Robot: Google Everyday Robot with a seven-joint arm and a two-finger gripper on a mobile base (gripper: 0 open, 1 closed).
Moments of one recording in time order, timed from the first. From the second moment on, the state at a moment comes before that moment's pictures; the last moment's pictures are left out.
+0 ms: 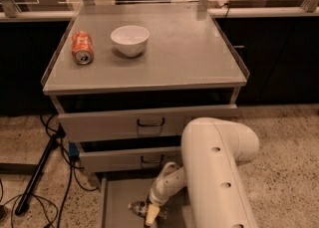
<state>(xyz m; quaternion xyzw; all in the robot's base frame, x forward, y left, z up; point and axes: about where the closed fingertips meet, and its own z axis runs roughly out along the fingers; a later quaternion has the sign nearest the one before) 0.500 0.032 0.184 -0.62 0.77 0.11 0.10</state>
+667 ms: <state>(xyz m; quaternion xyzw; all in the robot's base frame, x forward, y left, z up) 0.497 0.028 0.154 -0.61 0.77 0.12 0.10</state>
